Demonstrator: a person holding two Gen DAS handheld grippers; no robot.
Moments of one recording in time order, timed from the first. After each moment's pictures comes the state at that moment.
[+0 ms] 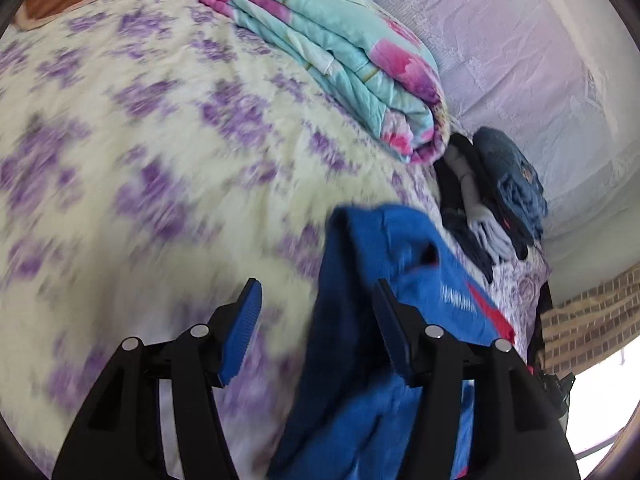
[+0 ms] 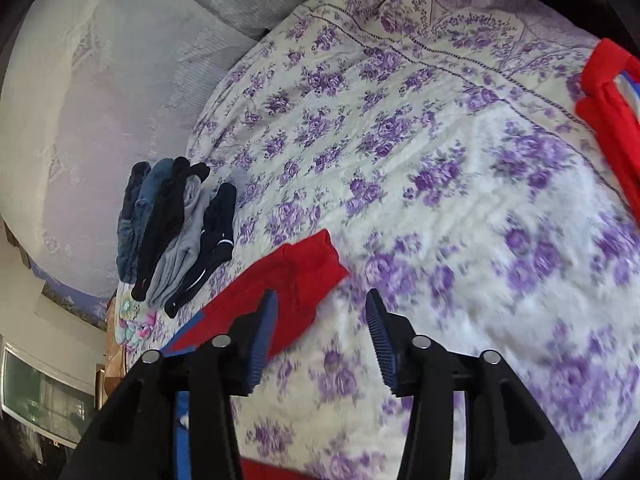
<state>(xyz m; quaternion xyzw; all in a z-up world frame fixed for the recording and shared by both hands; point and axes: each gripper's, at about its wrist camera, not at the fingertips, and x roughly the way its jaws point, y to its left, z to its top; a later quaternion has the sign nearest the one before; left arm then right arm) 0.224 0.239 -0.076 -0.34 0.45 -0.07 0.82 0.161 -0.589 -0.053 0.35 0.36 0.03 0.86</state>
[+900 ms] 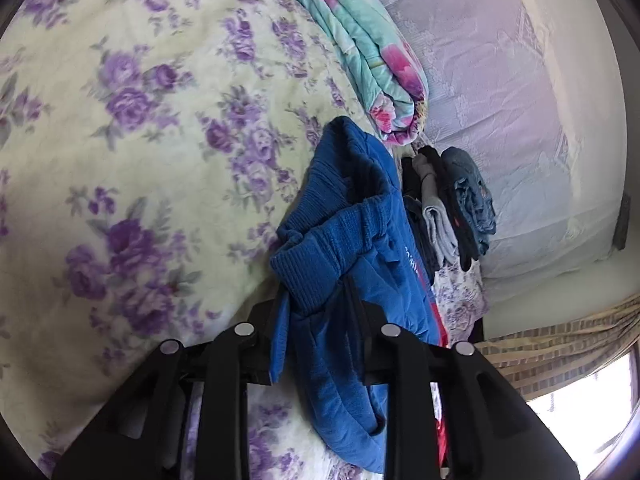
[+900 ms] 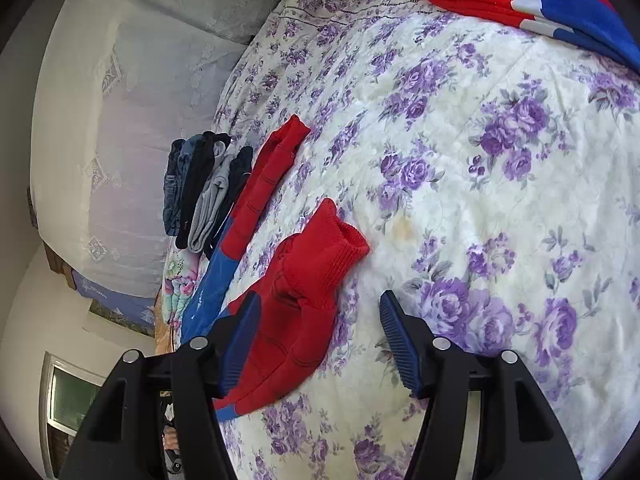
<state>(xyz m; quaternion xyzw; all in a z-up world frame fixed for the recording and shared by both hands) 0.122 0.214 -0.110 -0.49 0.39 -0.07 0.77 -0.021 -0.556 -0.126 0.47 0.32 0.06 0.82</state>
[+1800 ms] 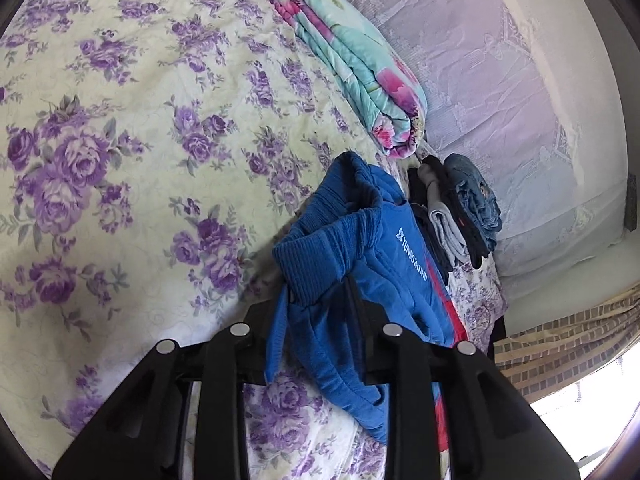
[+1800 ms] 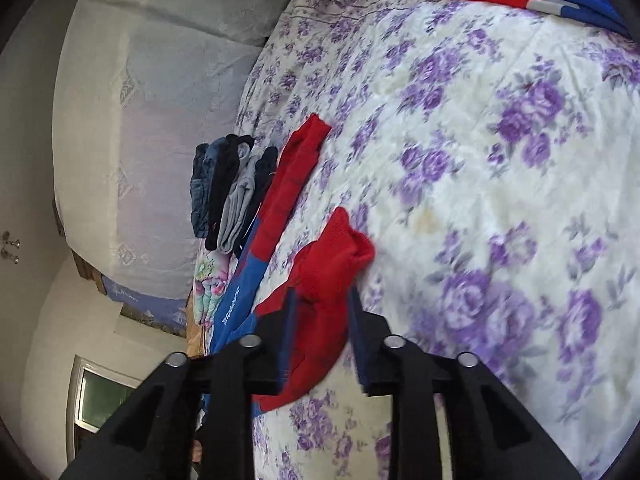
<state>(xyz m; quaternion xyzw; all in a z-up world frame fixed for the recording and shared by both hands) 0.072 0.224 -0.081 -0.45 0.37 -0.04 0.81 -0.024 -0.552 -0.124 0.49 0.31 0.11 0.81</state>
